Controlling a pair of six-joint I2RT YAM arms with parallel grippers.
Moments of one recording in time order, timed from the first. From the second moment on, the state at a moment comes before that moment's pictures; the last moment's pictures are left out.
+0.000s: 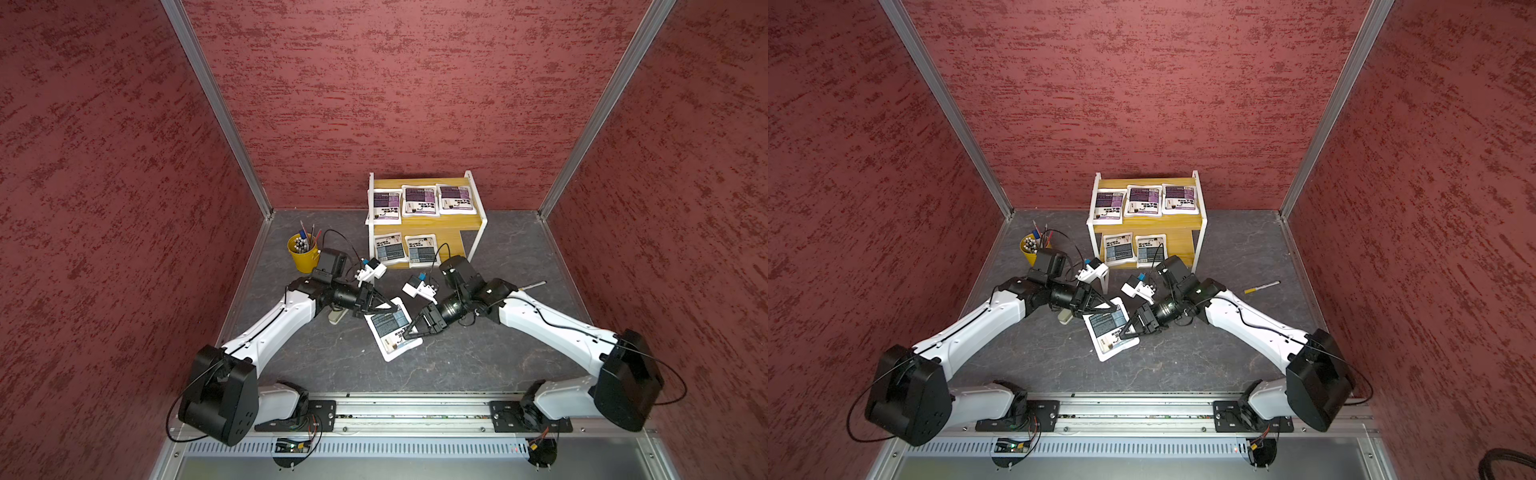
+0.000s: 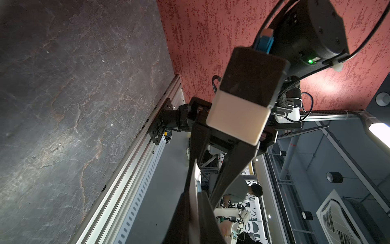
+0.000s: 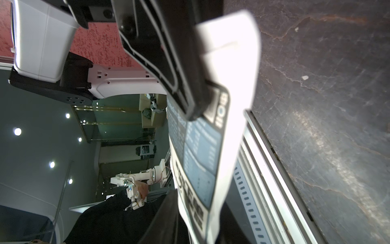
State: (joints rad) left arm -0.35 1.30 0.86 -0.46 1.33 -0.54; right arm 0.72 1.39 1.02 -0.52 -1.13 0.48
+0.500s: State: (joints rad) left arm -0.23 1.00 0.73 -0.19 1.07 -0.92; right arm 0.56 1.14 0.88 -0.25 -0.95 0.74
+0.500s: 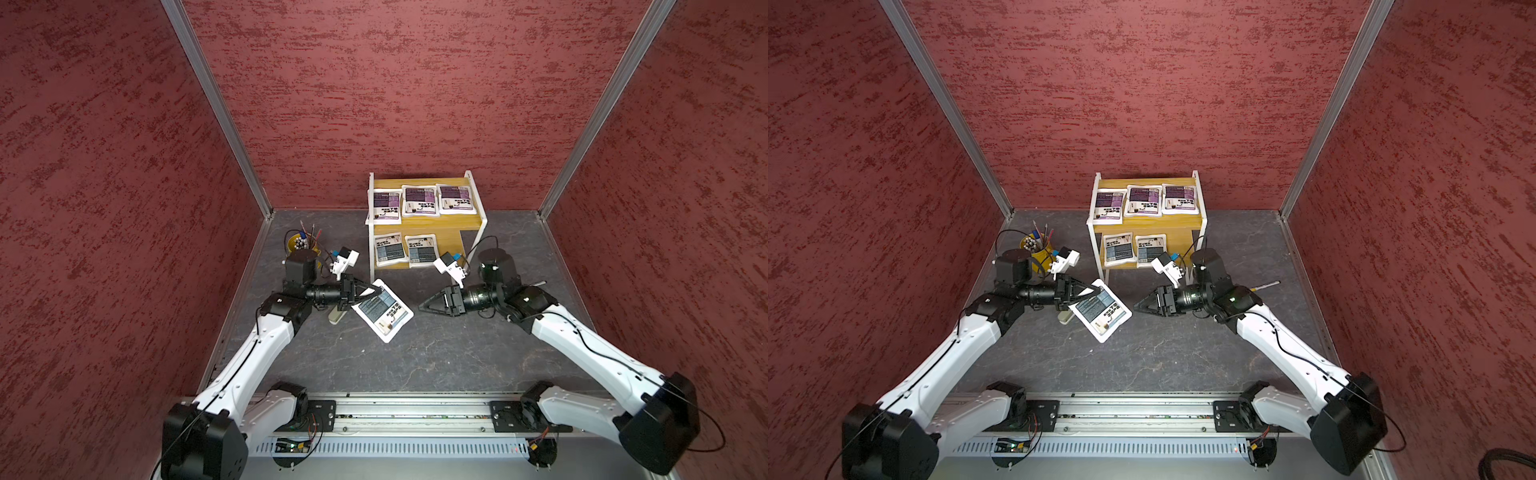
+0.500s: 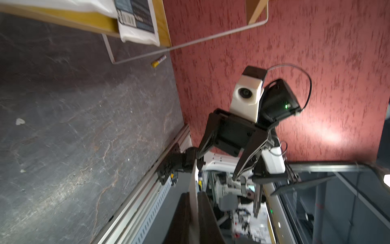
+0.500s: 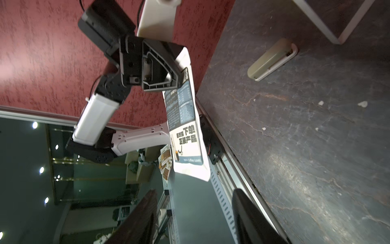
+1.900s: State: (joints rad) left arm -0.60 0.59 0.69 -0.16 -0.11 -1.21; right arm 0.98 1.35 0.73 0.73 -0.44 1.32
